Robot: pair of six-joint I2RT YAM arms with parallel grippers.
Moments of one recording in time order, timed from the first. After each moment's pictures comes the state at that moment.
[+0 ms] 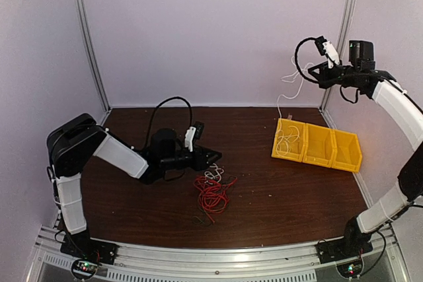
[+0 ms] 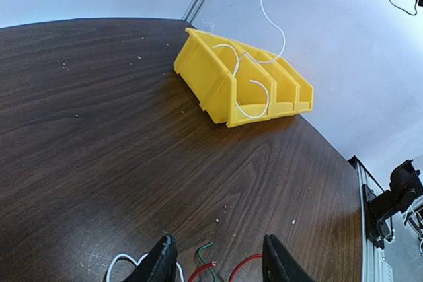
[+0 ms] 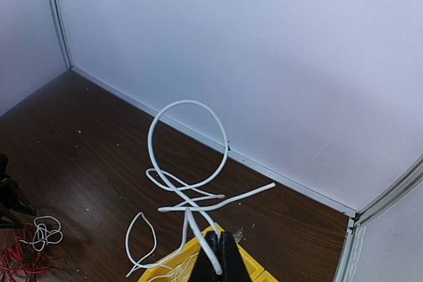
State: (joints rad) left arm -0.77 1.97 0.89 0.87 0.40 -0.46; right arm 0.05 1.45 1.53 -0.42 -0.42 -0.26
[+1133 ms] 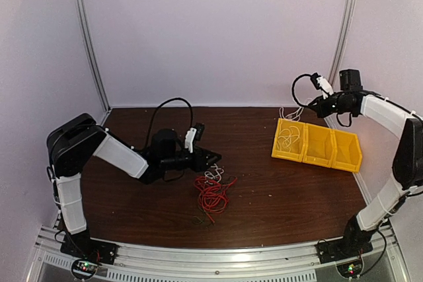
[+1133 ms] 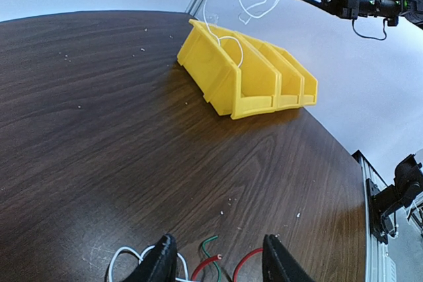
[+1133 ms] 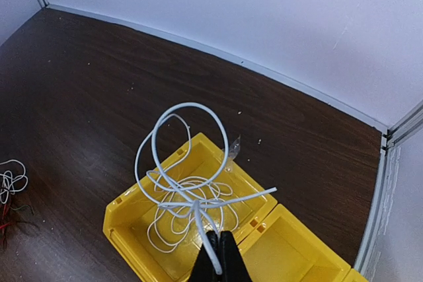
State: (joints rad) left arm -0.77 1.97 0.89 0.83 0.40 -0.44; right arm -0.03 1.56 1.29 -0.37 -0.40 -0.32
